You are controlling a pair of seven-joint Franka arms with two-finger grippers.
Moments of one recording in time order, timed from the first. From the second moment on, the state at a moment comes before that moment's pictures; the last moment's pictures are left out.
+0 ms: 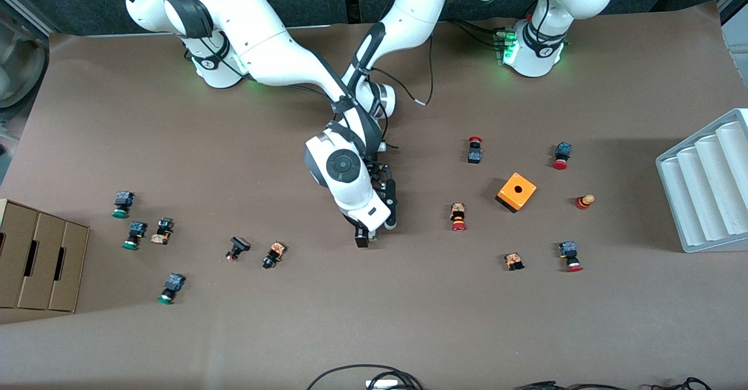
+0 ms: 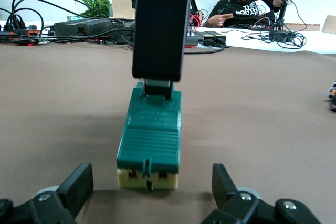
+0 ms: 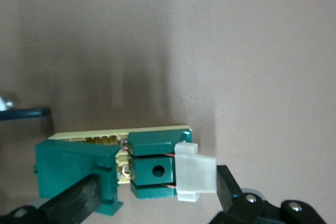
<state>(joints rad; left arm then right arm) -1.40 1.02 0.33 -1.62 1.56 2.23 -2.64 0.88 0.86 -0.25 -1.41 0.24 2.37 -0.96</state>
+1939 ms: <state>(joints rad) -1.49 0.90 0.11 -1.73 1.32 1.94 -2.45 0.88 0.86 -0.25 -1.41 0.40 2.56 -0.94</state>
